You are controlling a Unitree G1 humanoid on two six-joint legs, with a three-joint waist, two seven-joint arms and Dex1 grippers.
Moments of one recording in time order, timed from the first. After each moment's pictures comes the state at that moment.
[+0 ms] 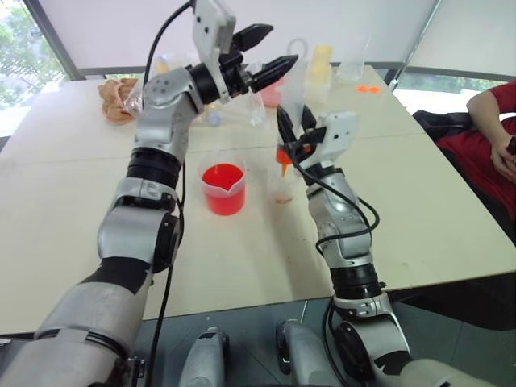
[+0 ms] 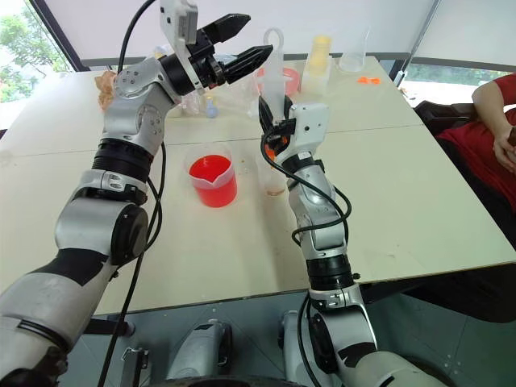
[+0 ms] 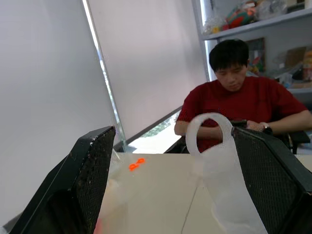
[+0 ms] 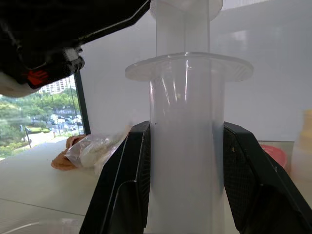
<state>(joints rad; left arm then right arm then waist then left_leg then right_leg) -1.34 0.27 0.06 0.88 -0.29 -0.08 -0.93 -0.60 0.03 0.03 0.04 0.16 0.04 0.17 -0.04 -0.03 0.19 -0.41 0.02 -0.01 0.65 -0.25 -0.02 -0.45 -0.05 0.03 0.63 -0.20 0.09</state>
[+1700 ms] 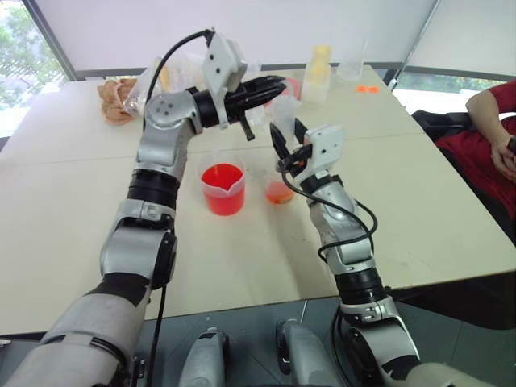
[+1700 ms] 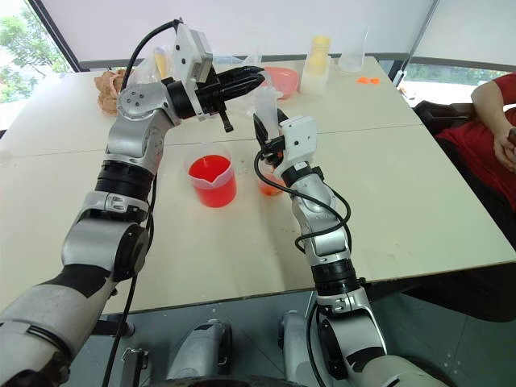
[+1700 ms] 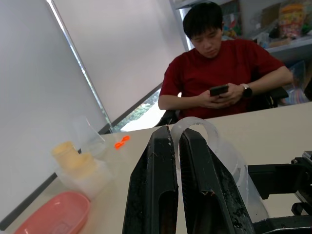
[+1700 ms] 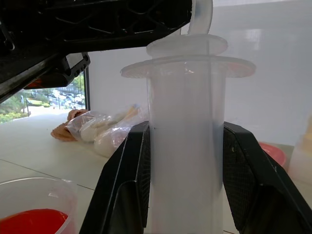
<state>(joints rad) -1.17 0.26 0.02 0.66 -0.18 -0.05 -1.04 -0.57 -0.03 0.06 0.07 0.10 -0.01 0.20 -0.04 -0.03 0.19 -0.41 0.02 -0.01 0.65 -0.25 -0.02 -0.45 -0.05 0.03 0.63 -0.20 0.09</state>
